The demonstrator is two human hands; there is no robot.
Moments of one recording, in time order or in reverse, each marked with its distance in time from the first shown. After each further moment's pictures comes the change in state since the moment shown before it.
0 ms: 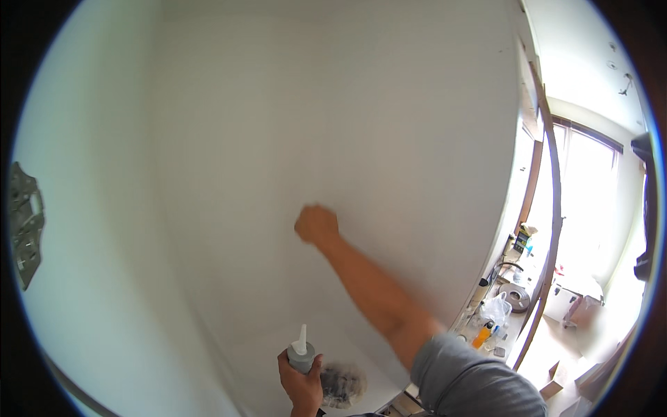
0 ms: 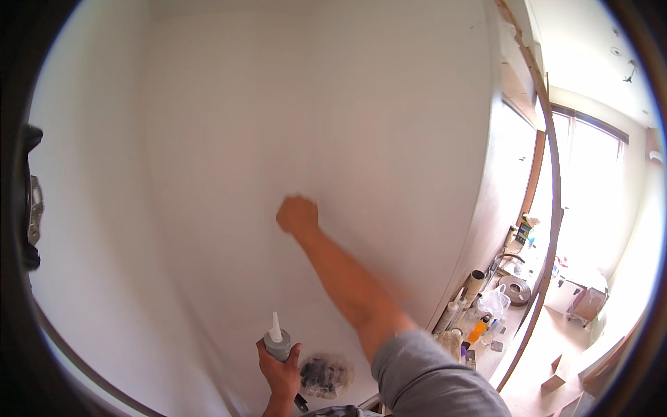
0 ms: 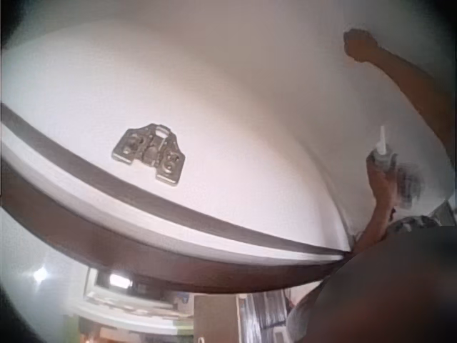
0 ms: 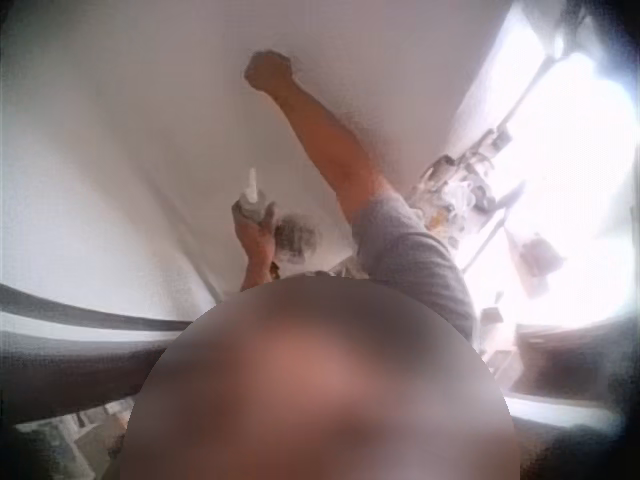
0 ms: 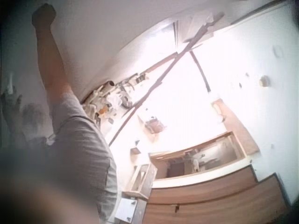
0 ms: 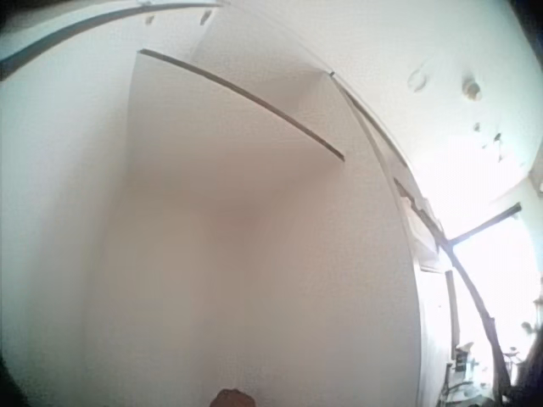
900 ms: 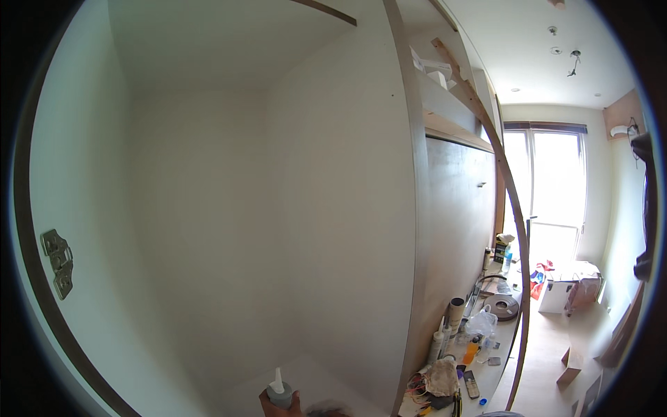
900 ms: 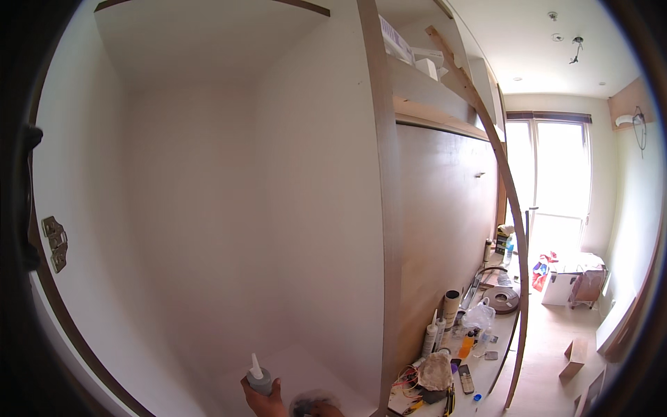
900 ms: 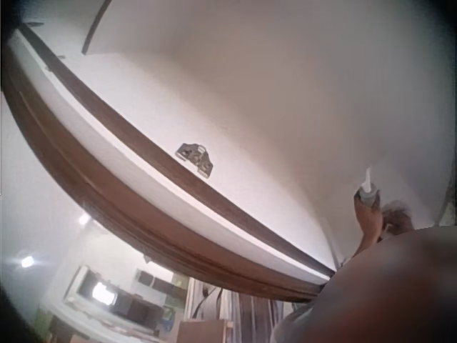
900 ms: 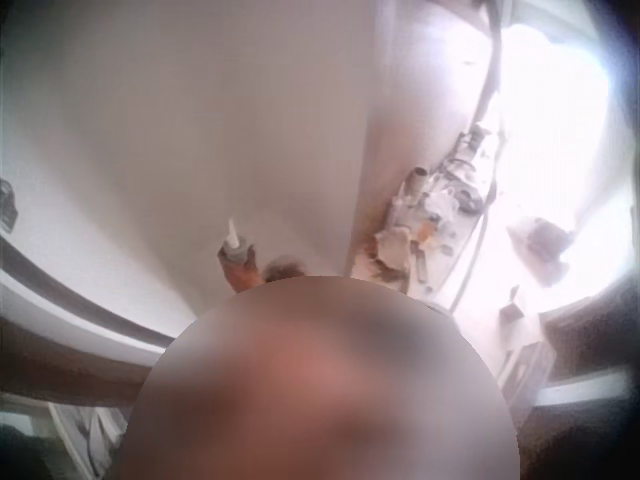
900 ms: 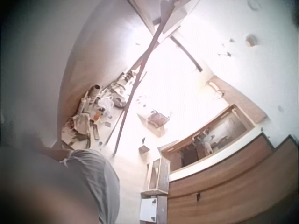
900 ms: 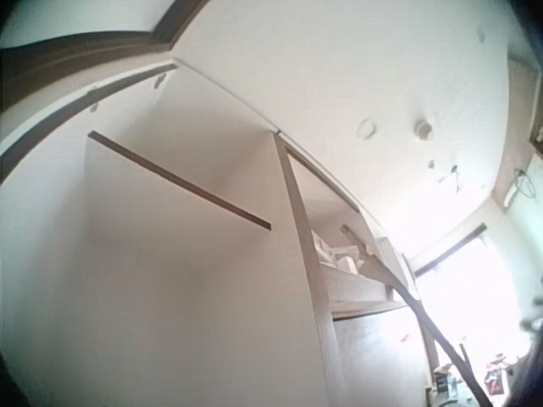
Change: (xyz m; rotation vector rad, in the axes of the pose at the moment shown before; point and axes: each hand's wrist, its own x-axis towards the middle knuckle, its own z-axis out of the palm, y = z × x) left_hand -0.029 -0.043 0.010 -0.052 -0.002 0.169; right_hand -0.480 0.088 0.275 0.615 -0.148 -0.289
